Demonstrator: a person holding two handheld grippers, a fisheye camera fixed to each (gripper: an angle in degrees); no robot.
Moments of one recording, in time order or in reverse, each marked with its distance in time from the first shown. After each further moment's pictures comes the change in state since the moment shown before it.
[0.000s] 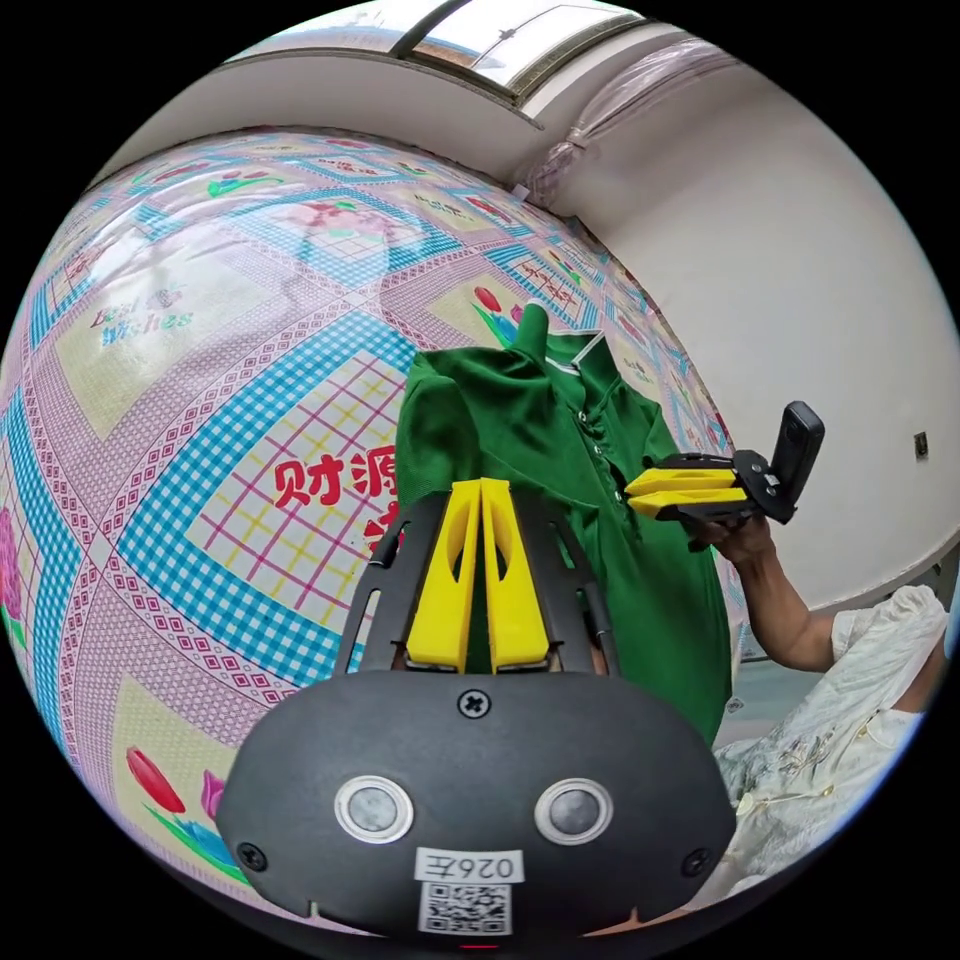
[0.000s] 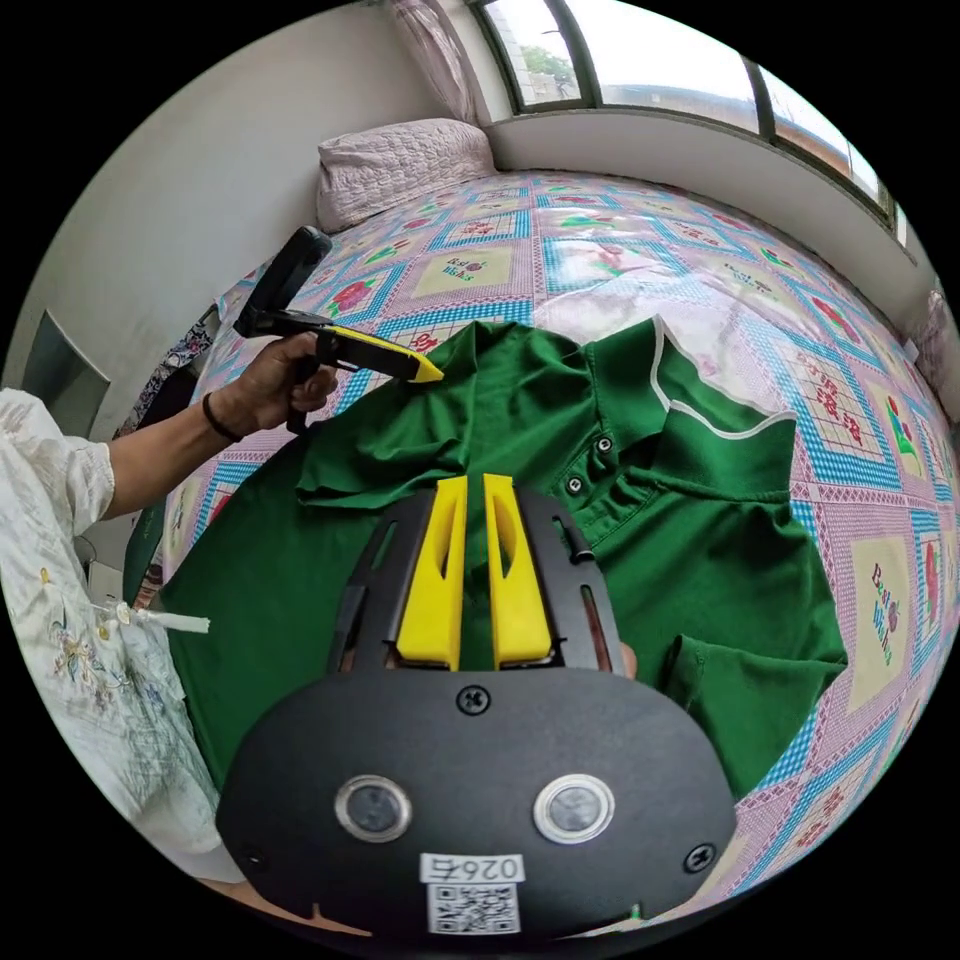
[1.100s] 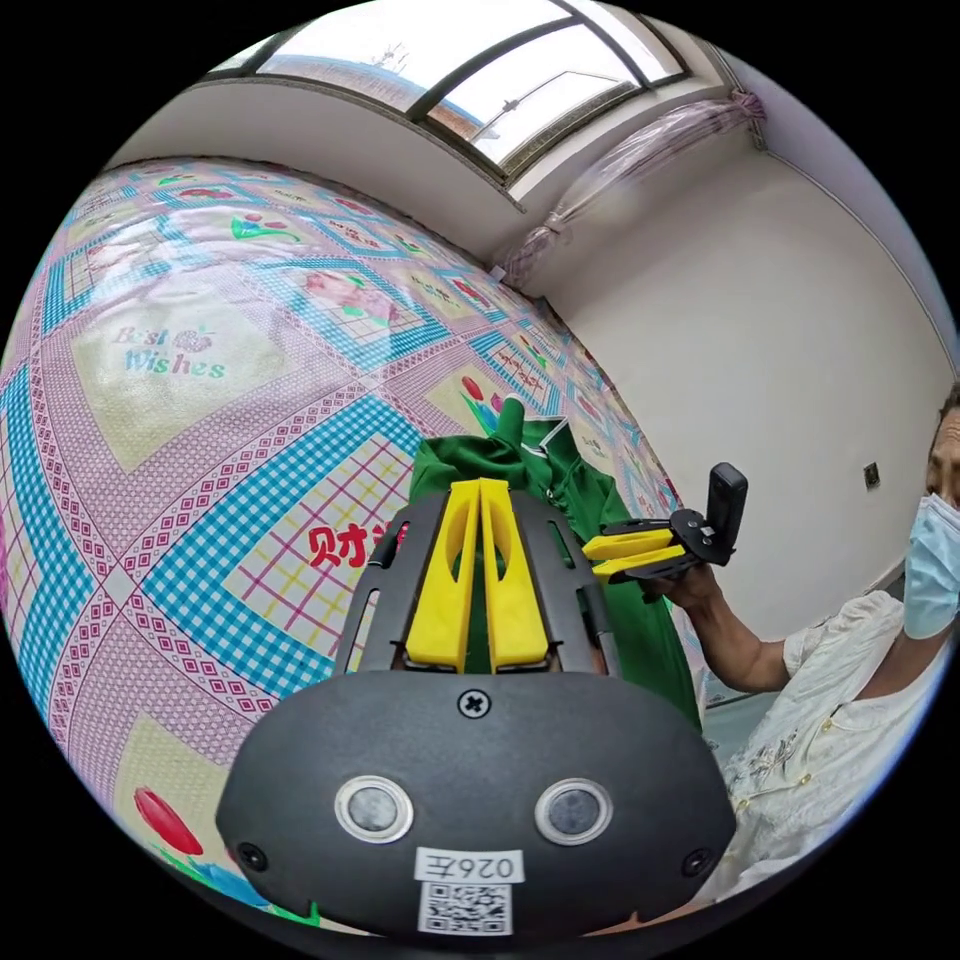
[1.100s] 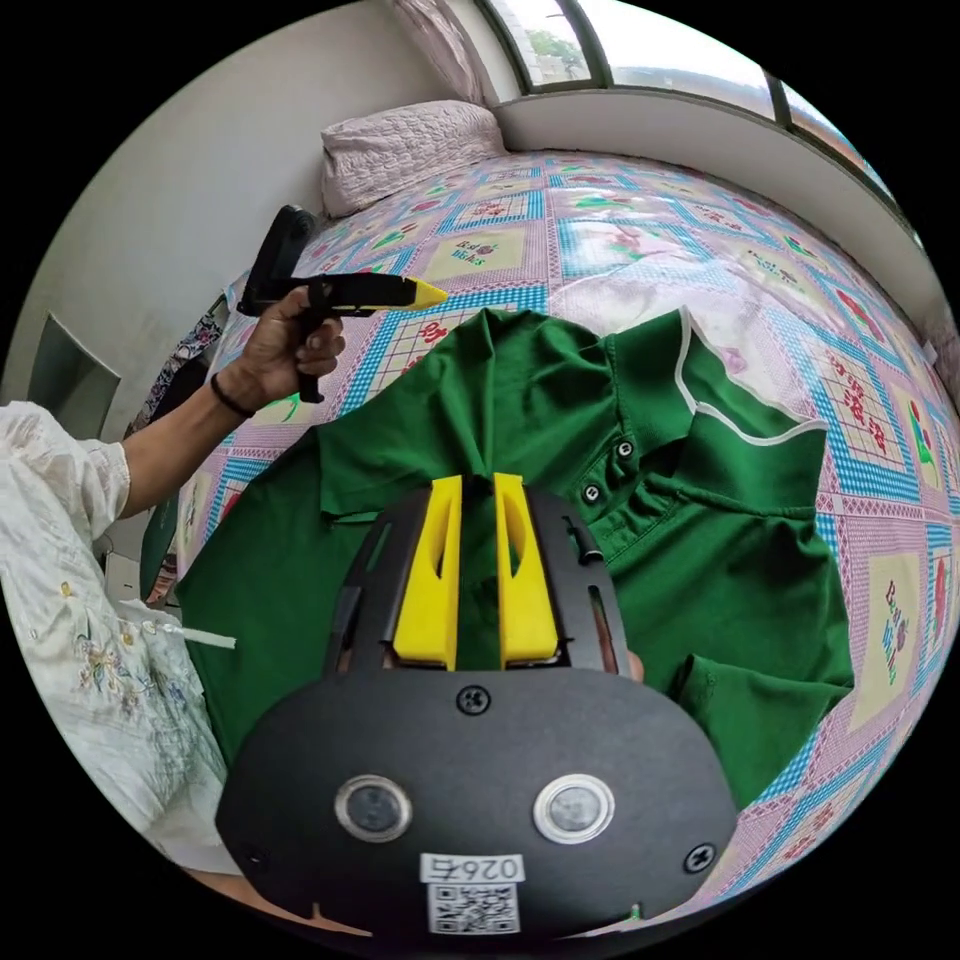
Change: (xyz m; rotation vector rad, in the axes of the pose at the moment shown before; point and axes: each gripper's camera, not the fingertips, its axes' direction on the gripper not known) left arm -0.009 0.030 -0.061 0.181 0.165 -0.043; right arm -0.020 0.019 0.020 -0.049 -0.066 0.015
